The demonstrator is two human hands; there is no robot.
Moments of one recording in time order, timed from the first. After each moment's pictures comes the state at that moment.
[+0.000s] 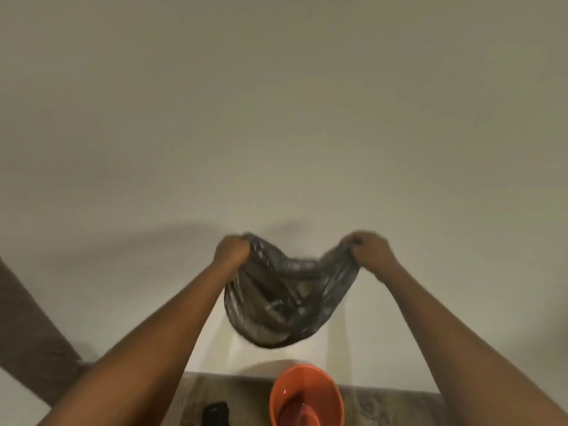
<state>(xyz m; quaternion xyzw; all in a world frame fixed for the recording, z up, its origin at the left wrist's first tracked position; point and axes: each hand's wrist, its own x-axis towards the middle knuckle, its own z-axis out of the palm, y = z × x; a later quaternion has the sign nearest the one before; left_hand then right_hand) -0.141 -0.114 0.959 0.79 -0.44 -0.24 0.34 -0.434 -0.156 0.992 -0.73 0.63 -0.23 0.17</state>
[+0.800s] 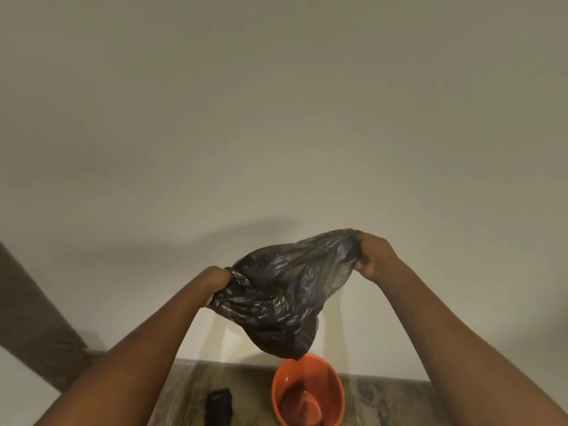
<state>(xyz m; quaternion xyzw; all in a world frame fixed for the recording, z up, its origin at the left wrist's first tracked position) -0.112 -0.054 0.924 0.80 -0.32 -0.44 0.24 -0.421 -0.150 0.972 -0.33 0.55 -0.46 0.61</state>
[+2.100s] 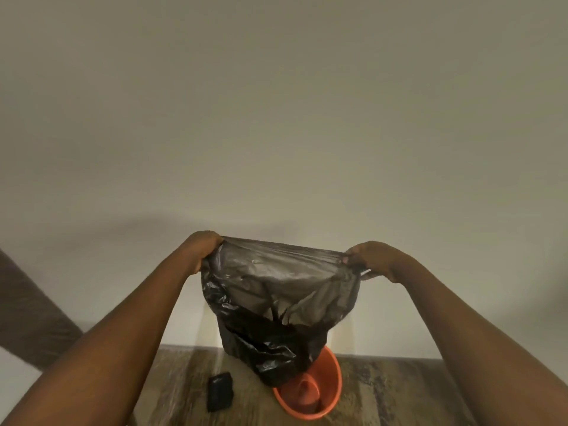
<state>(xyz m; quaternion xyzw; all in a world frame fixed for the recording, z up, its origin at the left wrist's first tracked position) -0.091 -0.088 0.942 0.77 -0.31 -0.44 0.35 -0.473 -0.148 0.946 -0.61 0.60 -0.13 0.50</state>
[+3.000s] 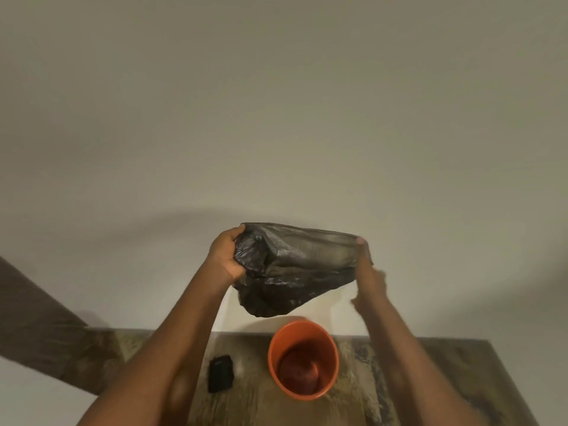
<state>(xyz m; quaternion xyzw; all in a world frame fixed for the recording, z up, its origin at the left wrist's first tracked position) -0.182 -0.105 0.895 0.49 -0.09 -0.65 0.57 -0.452 -0.104 0.868 -0.19 0.71 -0.43 0.52</state>
